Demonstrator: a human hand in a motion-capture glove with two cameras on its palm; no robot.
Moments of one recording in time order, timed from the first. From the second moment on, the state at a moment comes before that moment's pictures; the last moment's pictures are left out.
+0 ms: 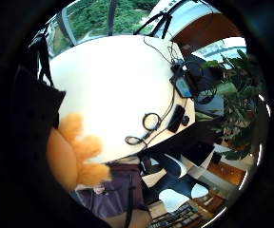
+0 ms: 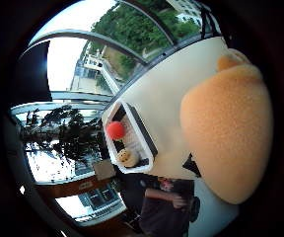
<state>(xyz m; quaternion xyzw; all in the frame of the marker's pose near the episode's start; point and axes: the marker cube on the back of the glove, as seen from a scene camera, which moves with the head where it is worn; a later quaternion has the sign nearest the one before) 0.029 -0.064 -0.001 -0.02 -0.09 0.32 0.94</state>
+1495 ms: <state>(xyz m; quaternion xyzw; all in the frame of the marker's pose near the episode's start) -0.309 -0.232 0.056 -0.10 0.07 -0.04 0.99</state>
